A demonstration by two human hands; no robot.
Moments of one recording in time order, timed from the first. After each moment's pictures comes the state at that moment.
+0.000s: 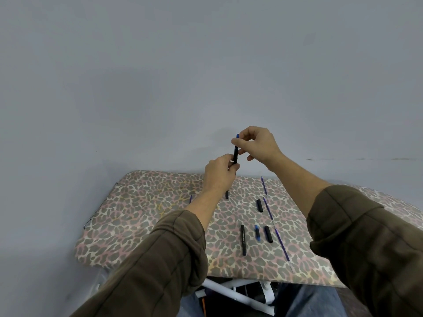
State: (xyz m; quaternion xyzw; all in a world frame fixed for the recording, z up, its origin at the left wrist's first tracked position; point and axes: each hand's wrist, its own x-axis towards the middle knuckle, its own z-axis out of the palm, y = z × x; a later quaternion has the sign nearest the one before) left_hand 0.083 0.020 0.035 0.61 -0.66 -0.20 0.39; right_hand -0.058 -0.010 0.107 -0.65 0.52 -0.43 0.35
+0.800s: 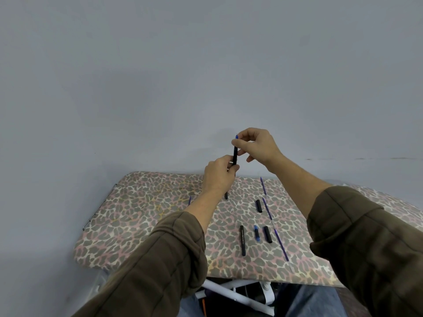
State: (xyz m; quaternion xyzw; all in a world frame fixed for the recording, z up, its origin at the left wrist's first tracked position) left_hand 0.081 0.020 0.034 0.61 -0.66 -0.20 0.39; right_hand -0.063 -0.010 0.104 -0.65 0.51 -0.43 0.37
